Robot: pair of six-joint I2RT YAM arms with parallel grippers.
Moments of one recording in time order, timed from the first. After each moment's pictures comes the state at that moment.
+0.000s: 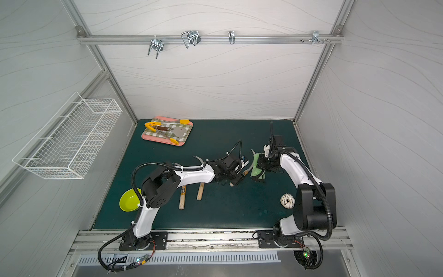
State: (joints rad) left arm -0.94 2.15 1.44 -0.23 0.04 -0.09; right arm 0.10 1.45 1.03 -0.78 -0.35 0.29
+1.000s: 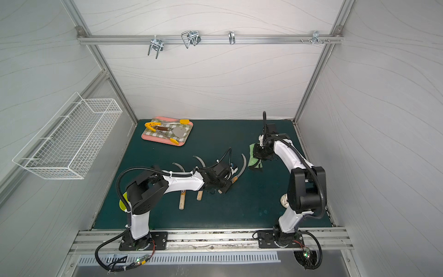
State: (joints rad) left arm -0.96 1.94 1.12 -0.16 0.01 -0.20; right arm 0.19 1.71 1.35 -0.85 -0.28 0.27
